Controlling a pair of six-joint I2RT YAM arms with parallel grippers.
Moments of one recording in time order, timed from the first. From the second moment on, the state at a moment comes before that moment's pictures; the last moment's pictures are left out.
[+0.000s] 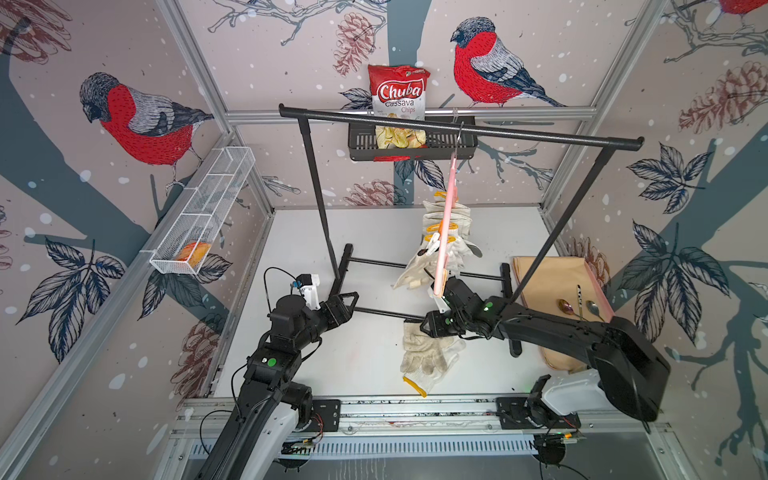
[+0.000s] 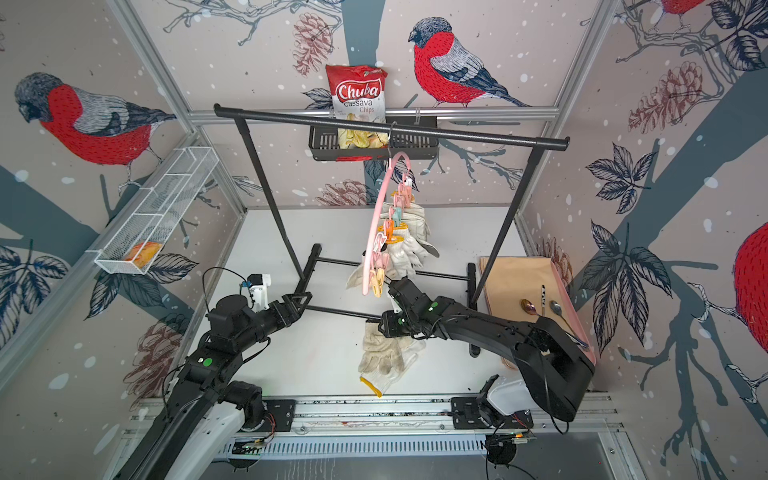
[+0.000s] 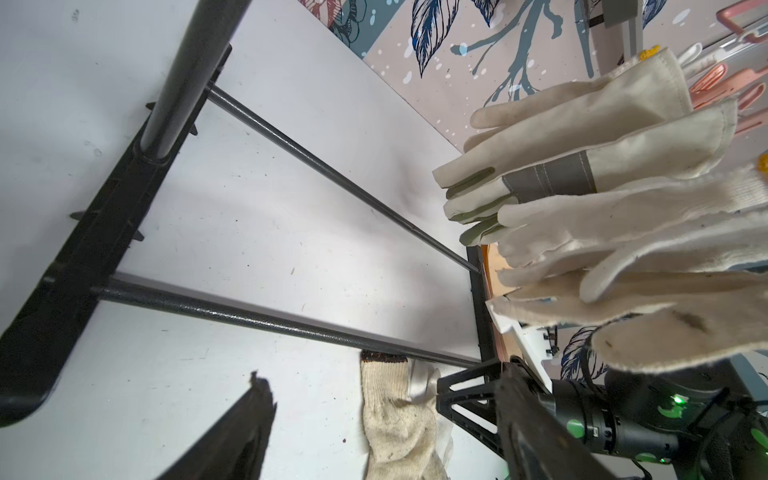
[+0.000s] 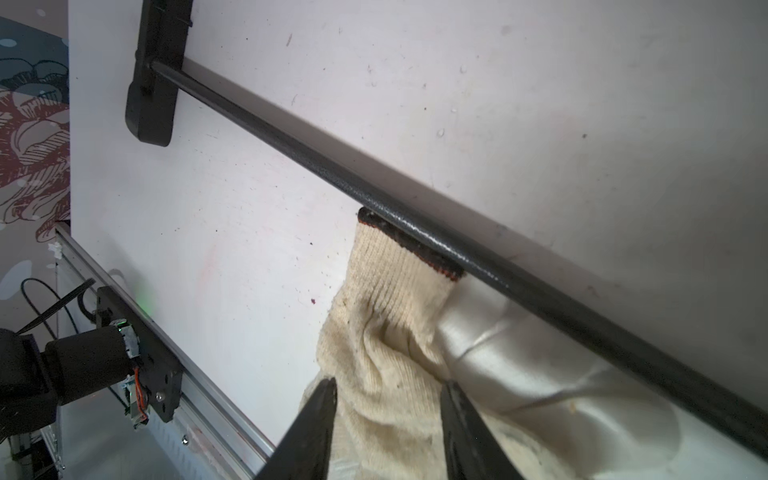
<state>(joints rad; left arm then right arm) -0.25 0.54 0.45 -0.34 0.38 -0.76 0.89 1.44 0.78 -0.35 -0.24 0.62</state>
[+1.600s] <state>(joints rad) -0.25 0.52 0.44 -0.33 0.29 -0.78 0.94 1.75 1.06 -0.48 -0.17 0.48</state>
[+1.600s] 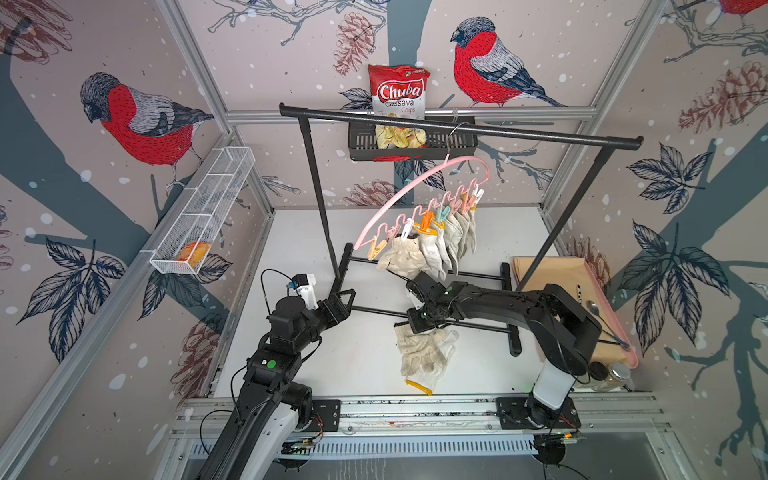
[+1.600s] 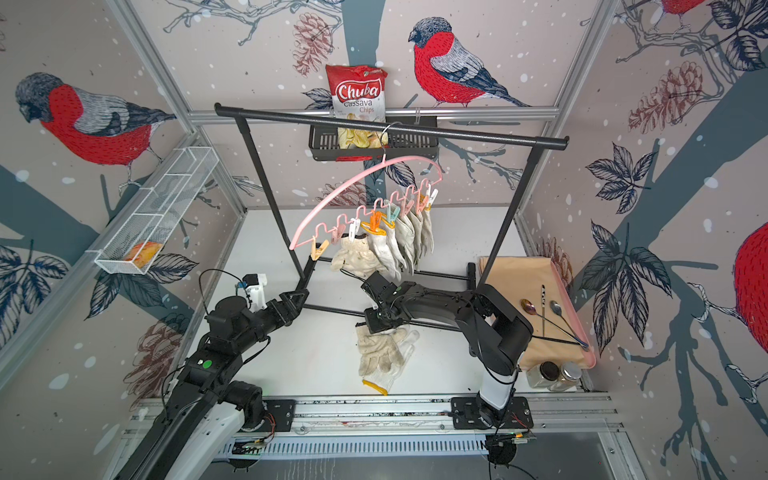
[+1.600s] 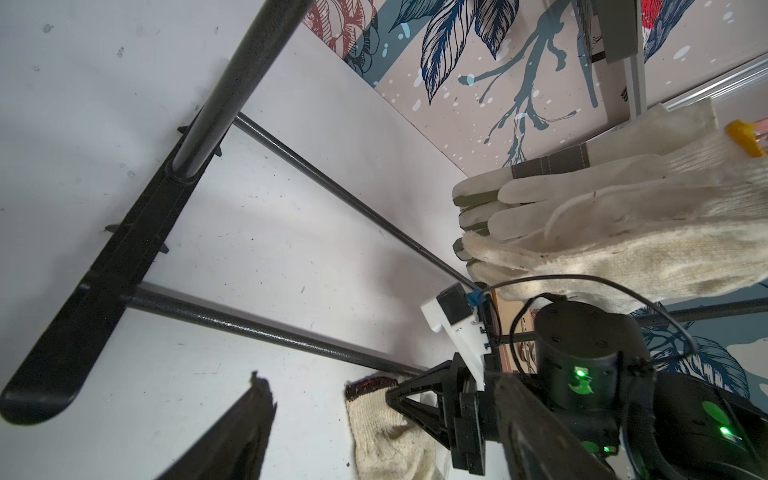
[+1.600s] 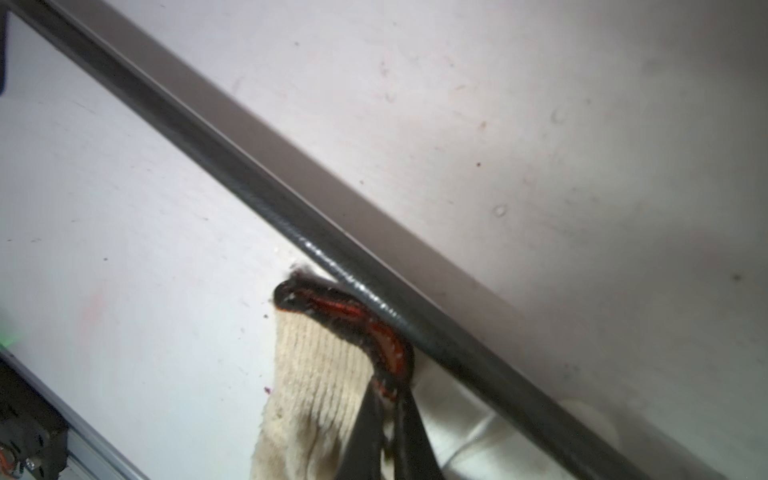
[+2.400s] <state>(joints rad) -0.25 0.58 0.63 -0.23 0.54 -0.53 1.00 0.93 0.81 -0.42 -0.02 0.48</state>
